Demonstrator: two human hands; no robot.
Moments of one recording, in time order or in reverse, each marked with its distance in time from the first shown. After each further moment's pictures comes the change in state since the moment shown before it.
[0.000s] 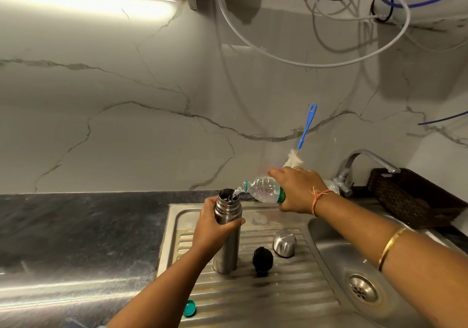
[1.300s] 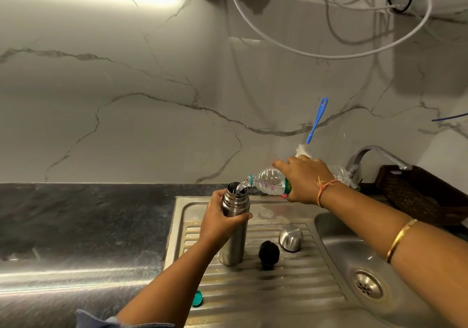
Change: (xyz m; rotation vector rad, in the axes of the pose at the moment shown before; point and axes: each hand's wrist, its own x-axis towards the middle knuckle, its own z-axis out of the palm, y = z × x) left_hand 0.002 -0.003 -0.001 -0.070 -0.021 -0.029; right_hand 0.009 -0.006 -0.005 -0.086 0.031 -0.014
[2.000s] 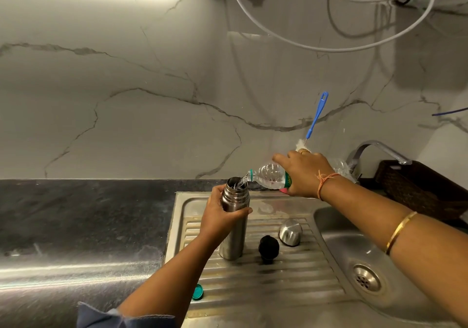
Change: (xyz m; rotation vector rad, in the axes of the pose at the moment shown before) left_hand -0.002 0.001 -0.001 -0.013 -0.015 -0.002; right_hand 0.000 0.001 -0.001 -0.020 -0.010 0.001
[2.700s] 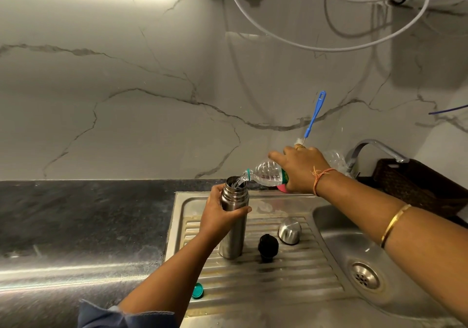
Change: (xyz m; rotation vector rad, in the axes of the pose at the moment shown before) left_hand -0.001 0.002 0.000 0.007 -0.008 0.002; right_hand 0.001 -0.004 -0.011 -0.051 -0.023 -0.015
